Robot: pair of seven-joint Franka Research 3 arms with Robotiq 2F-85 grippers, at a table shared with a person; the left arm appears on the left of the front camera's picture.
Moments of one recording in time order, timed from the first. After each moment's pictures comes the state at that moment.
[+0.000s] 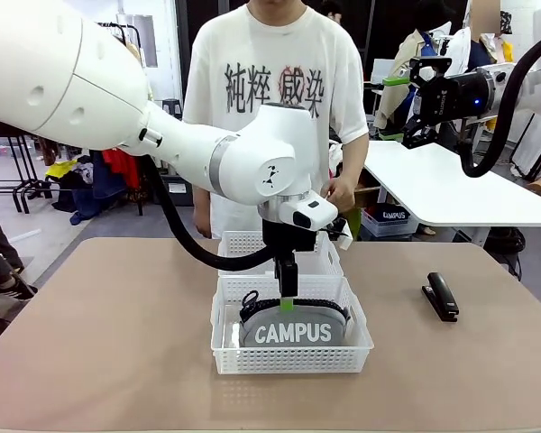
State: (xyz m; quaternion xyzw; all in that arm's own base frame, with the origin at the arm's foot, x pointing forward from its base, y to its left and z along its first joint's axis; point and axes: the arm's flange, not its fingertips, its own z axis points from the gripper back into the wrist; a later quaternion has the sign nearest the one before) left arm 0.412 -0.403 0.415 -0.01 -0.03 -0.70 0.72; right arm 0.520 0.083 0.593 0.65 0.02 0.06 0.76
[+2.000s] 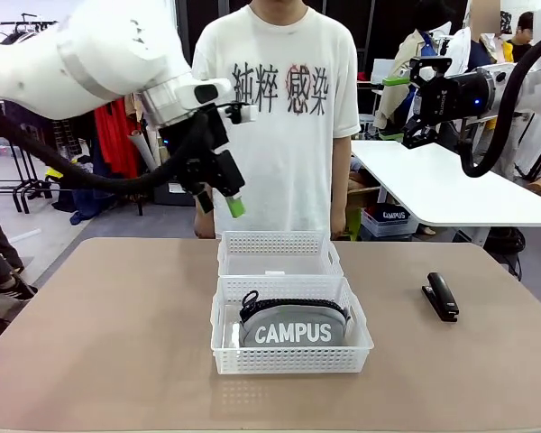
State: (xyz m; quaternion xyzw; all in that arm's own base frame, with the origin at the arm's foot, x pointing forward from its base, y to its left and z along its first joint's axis) left arm 0.404 -0.232 0.574 -0.18 -0.08 -0.41 0.89; right arm 0.520 0.083 0.593 0.65 0.02 0.06 0.76
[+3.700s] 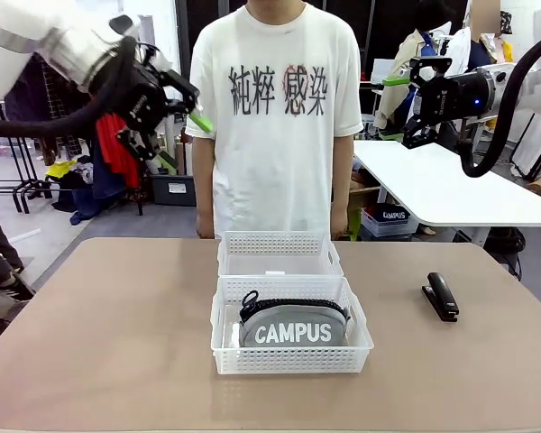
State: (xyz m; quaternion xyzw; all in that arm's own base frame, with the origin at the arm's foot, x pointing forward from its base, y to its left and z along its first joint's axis) left arm 0.427 -0.126 0.635 -0.42 -0.04 -0.10 0.90; right arm 0.520 0.083 0.593 0.65 0.02 0.06 0.76
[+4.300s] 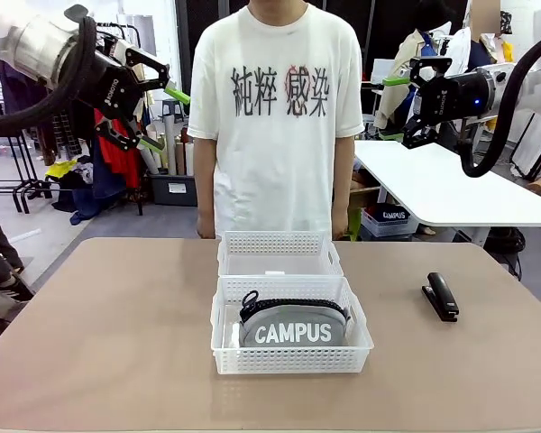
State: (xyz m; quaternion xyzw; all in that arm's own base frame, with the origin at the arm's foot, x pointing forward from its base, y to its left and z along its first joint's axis) left arm 0.431 -0.086 0.639 -0.49 -0.06 -0.02 0.87; right arm 0.520 0.083 0.593 0.65 0.02 0.06 0.76
